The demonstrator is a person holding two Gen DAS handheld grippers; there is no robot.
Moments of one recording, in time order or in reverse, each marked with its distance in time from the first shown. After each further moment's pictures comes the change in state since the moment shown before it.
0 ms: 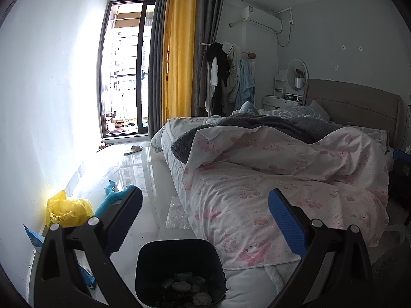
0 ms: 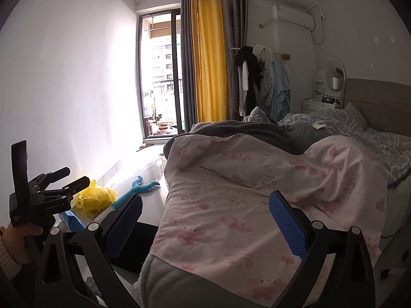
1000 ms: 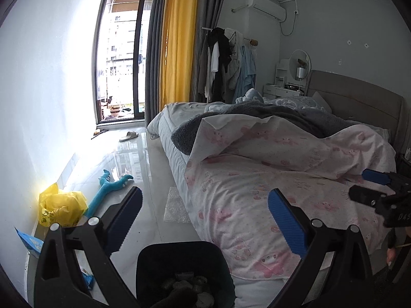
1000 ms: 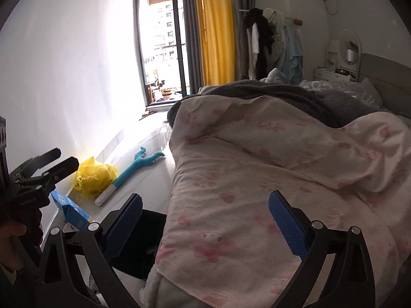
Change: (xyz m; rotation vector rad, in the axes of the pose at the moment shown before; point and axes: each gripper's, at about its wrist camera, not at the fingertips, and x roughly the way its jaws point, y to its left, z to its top) left arm 0.065 0.028 0.011 -0.026 0.090 -0.014; right arm 0.127 0.023 0.003 0.017 0.204 0.012
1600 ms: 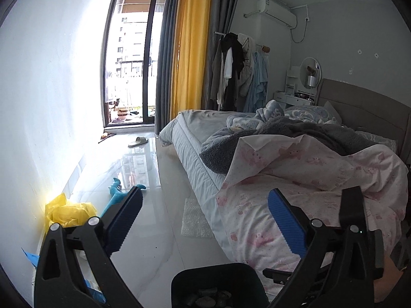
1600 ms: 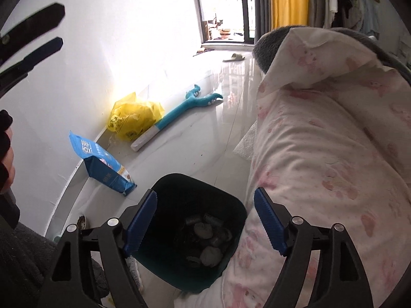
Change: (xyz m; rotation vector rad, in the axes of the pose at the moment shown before) left arm 0.031 0.083 0.044 -0.021 -0.025 0.013; right arm 0.171 0.126 -0.008 -0.179 0.357 0.275
